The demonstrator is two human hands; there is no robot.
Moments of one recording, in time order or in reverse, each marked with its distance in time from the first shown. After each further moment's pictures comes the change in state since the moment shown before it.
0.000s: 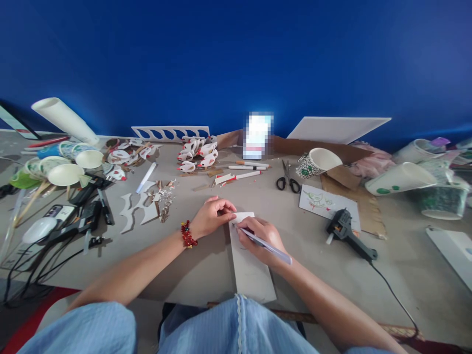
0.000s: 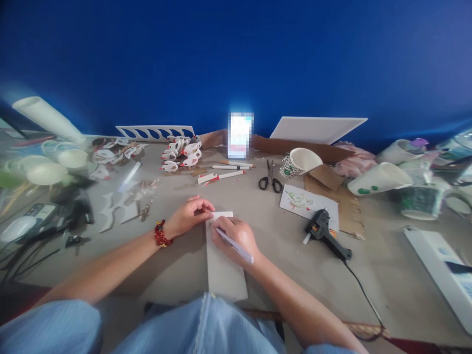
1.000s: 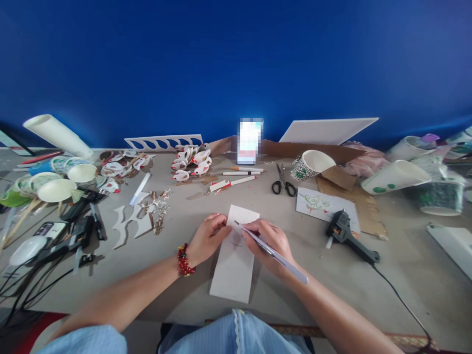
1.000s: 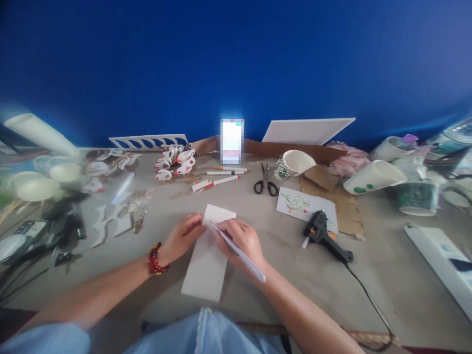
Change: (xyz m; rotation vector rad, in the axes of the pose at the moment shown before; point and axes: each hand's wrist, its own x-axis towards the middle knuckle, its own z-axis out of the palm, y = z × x) left_hand -0.022 0.018 0.017 -0.044 0.082 0.024; right_hand -0.004 0.004 -0.017 0.027 0.208 -0.037
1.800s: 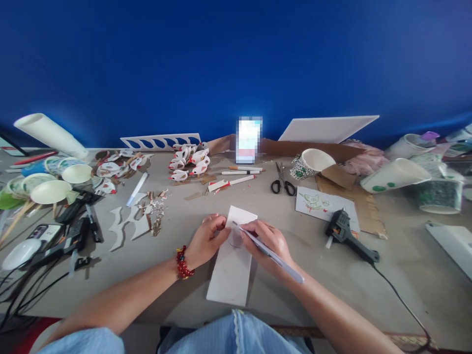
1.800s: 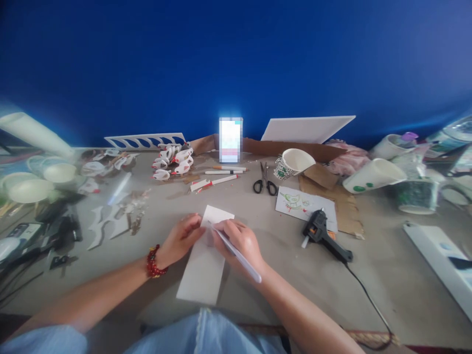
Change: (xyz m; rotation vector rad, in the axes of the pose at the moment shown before) left_hand -0.001 -0.002 0.002 0.082 0.021 0.015; right_hand 0.000 0.001 0.001 -0.003 -0.065 0.041
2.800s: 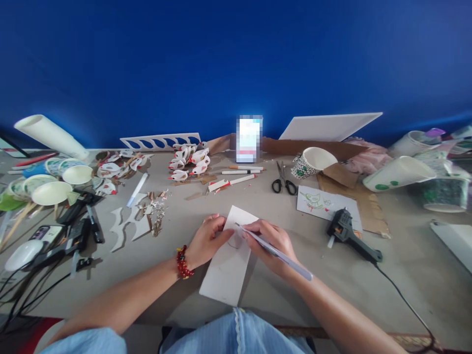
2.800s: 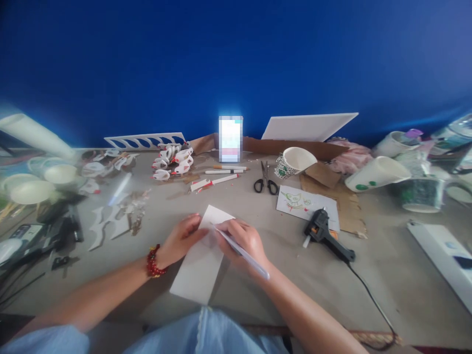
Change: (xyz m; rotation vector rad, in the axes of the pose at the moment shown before) left_hand 0.002 0.002 -0.001 -0.083 -0.051 -0.064; right_hand 0.000 0.001 -0.008 0.071 0.007 -0.002
